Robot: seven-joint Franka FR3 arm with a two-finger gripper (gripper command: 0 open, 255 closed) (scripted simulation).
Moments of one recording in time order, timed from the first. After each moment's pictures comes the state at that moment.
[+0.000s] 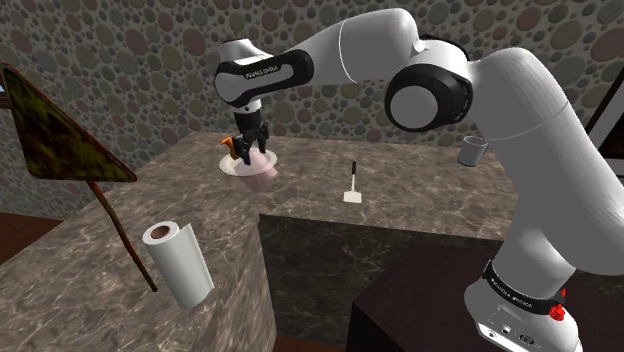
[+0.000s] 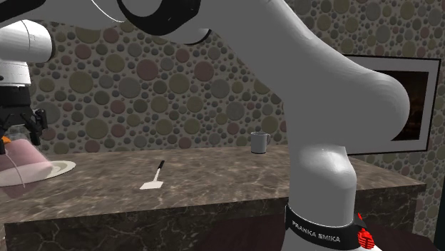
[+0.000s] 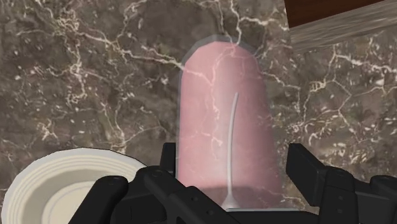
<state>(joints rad) 0.47 0.75 -0.25 -1.12 0.14 1.85 -0.12</state>
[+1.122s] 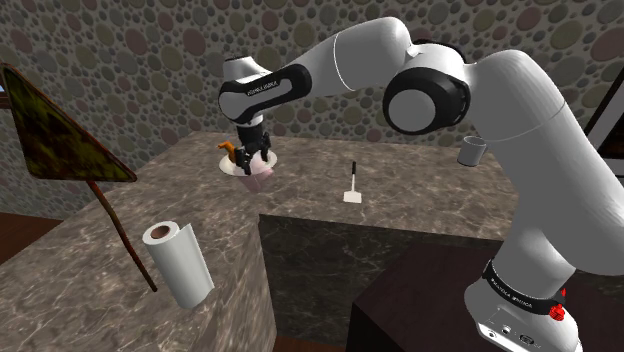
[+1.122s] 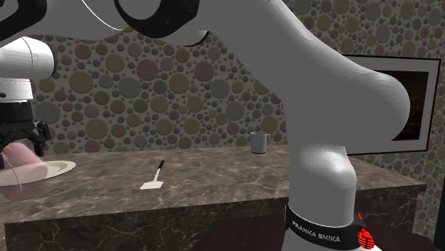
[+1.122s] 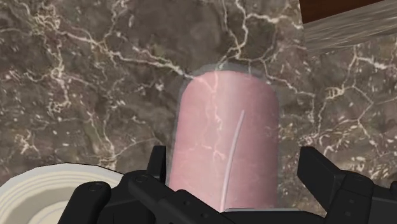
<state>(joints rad) 0.48 0.76 -0.25 -1.19 0.14 1.94 -0.13</state>
